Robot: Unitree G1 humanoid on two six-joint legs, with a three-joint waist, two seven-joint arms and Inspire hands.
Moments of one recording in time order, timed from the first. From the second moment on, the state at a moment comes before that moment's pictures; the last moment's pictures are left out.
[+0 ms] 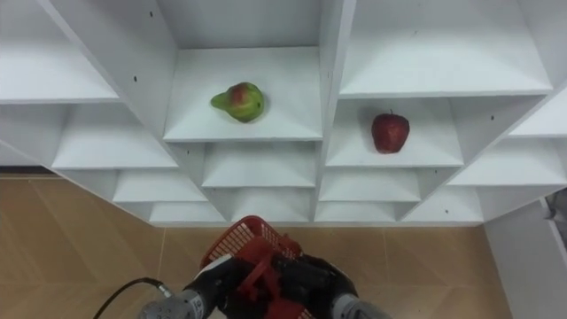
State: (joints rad) left arm -0.12 0.11 -0.49 0.91 0.03 -0.09 -0.15; right arm -0.21 -0.13 0.49 1.18 0.90 -0.04 0.34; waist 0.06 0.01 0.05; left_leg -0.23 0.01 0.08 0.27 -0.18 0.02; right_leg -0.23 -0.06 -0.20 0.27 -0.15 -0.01
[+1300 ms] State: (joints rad) left arm -0.11 0.09 -0.49 0.96 -0.02 -0.09 -0.03; right arm -0.17 -0.13 0.49 1.22 0.98 0.00 0.41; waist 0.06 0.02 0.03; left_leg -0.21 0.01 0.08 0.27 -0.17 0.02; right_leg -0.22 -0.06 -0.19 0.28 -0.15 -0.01
